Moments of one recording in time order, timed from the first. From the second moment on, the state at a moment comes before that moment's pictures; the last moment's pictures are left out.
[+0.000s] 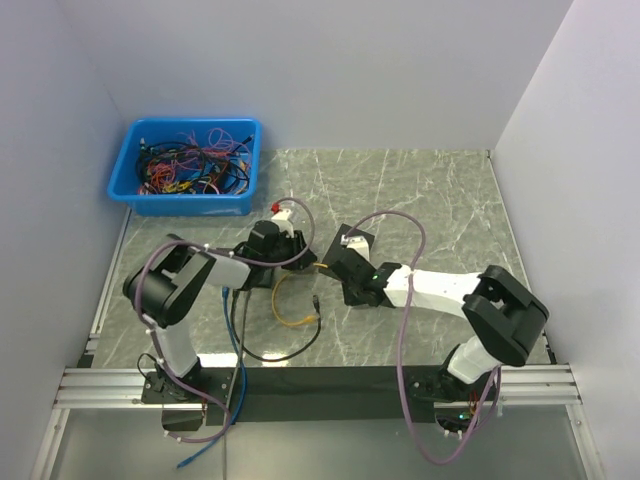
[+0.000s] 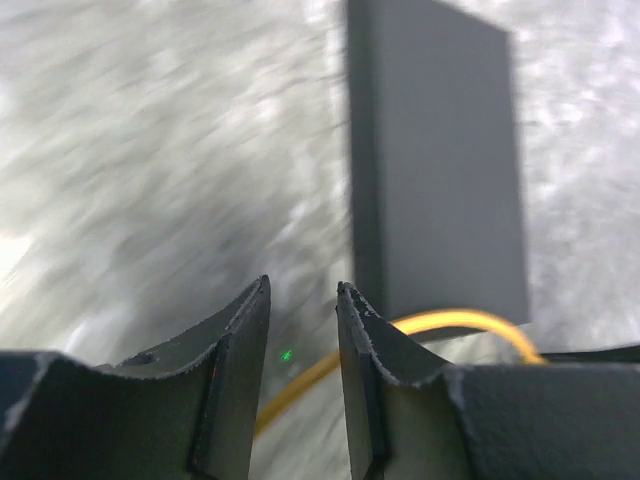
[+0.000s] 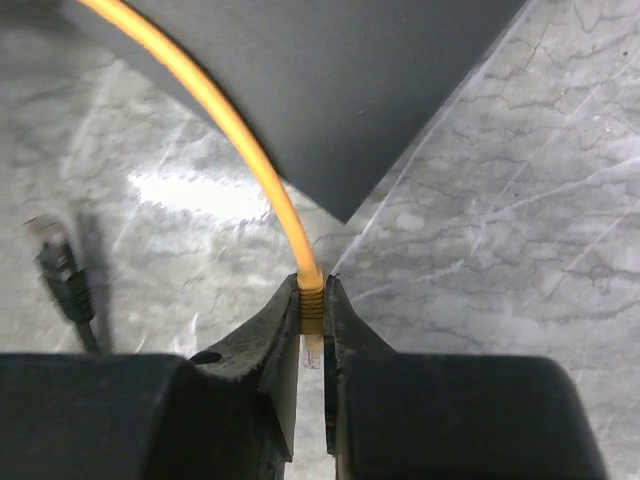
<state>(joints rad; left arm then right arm) -0.55 1.83 0.72 0.64 0.29 -0.49 0.88 1.55 0.79 -0.33 0.34 0.62</state>
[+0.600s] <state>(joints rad) -0.79 0.99 0.63 0.22 -0.25 -0.55 0.86 1.28 1.00 -0.44 0.27 0.67</state>
